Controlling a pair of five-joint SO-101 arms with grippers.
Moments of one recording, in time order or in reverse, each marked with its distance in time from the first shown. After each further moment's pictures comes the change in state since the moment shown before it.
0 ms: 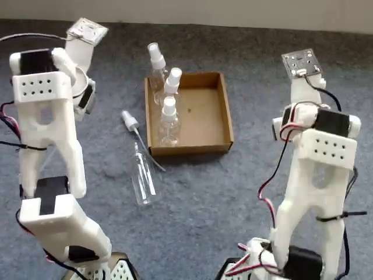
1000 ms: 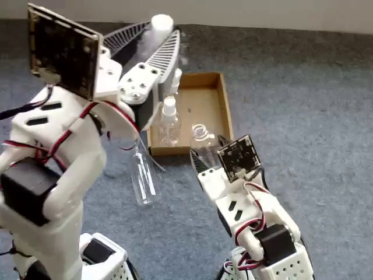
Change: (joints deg) left arm 38.2 -43.3 2.6 -31.3 27.3; right arm -37.4 -64.6 57.0 -30.5 -18.1
